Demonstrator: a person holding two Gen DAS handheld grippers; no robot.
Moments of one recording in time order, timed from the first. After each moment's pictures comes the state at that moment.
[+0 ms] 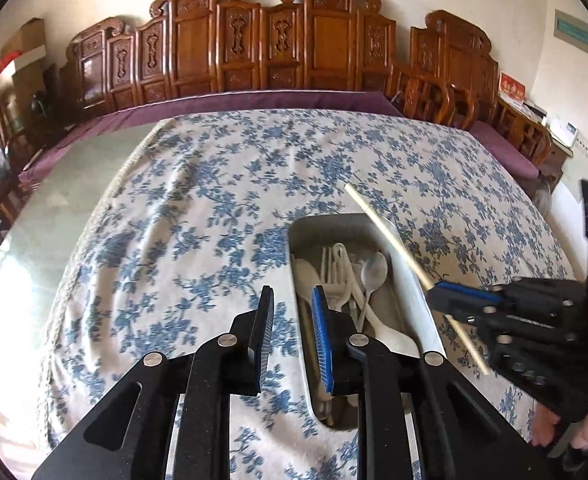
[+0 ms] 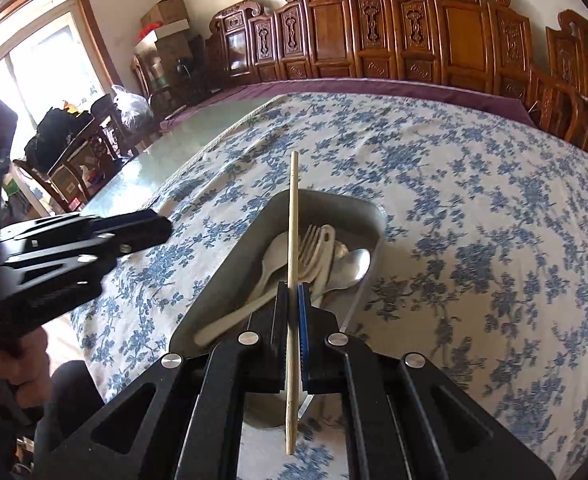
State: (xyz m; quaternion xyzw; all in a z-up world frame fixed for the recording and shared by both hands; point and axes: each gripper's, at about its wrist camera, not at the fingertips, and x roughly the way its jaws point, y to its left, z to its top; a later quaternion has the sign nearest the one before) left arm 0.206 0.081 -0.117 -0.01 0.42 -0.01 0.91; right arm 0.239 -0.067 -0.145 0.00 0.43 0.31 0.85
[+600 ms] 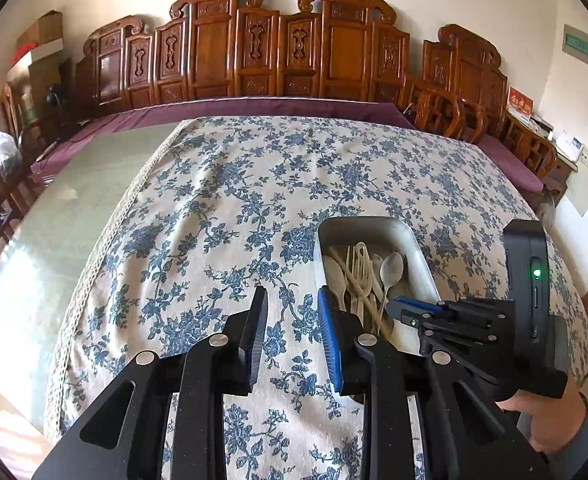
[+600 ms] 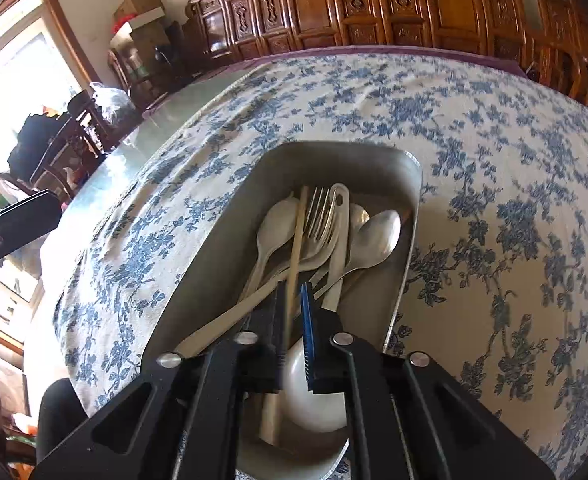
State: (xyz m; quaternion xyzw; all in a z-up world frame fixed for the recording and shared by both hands) left arm 0.181 0.105 -0.105 -0.02 0.40 0.00 0.91; right arm 0.250 -0.038 -0.192 0.01 0.47 0.29 0.84
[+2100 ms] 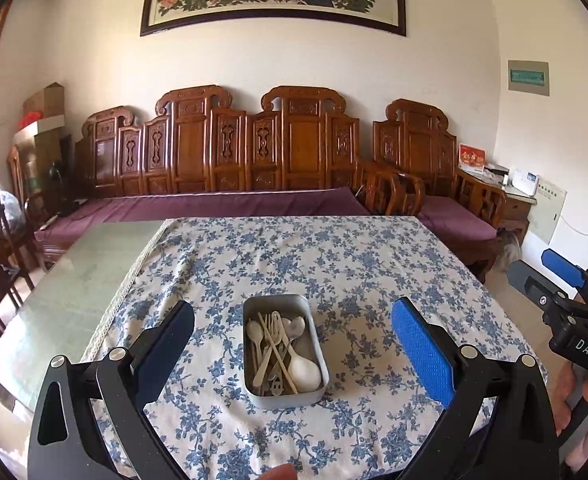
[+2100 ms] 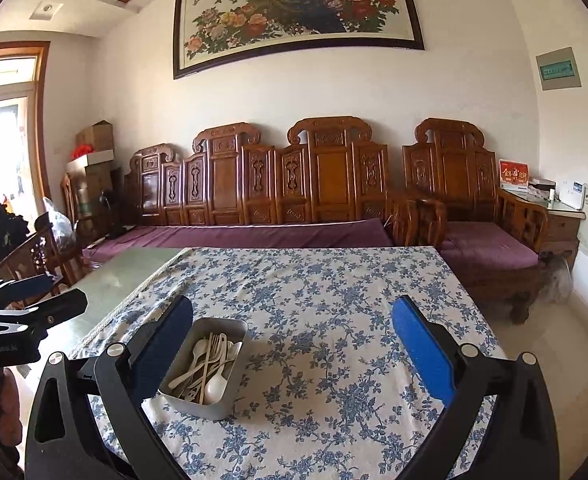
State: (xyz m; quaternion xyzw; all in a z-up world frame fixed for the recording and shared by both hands) left arm 0.059 0.010 0.018 0.00 0.25 -0.03 0.97; right arm 0.062 -0.218 0.026 0.03 0.19 0.11 0.97
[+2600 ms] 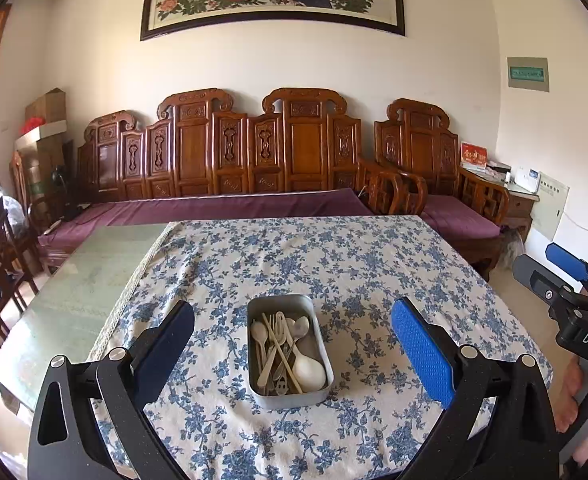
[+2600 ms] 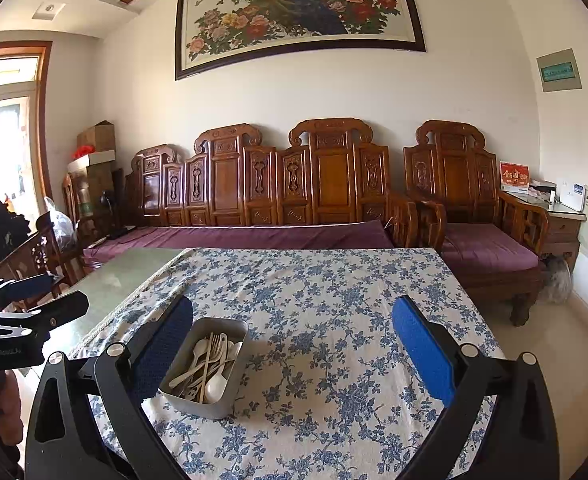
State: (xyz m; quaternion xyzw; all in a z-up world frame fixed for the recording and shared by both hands) left arm 0.055 0.008 0.015 0.01 0.25 -0.02 0.97; right arm 0.057 -0.216 0.027 0.02 0.19 0.11 0.98
